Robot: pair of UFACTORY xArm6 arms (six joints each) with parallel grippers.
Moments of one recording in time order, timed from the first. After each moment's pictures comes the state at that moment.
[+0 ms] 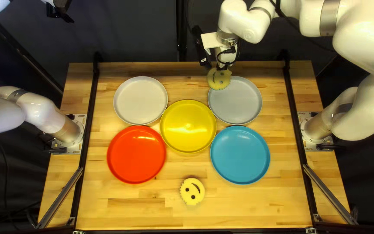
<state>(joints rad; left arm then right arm) 1.20 -0.65 -1.02 -0.12 1.45 1.59 -0.47 0.09 -1.12 0.00 1.06 -0.66</state>
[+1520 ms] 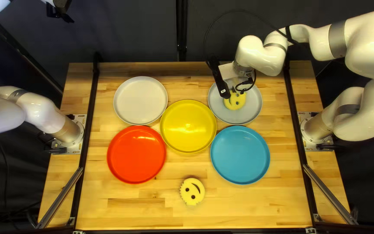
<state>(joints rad) 1.20 -0.65 -1.02 -0.12 1.45 1.59 -0.37 -0.07 -0.65 -0.05 0.77 -0.59</state>
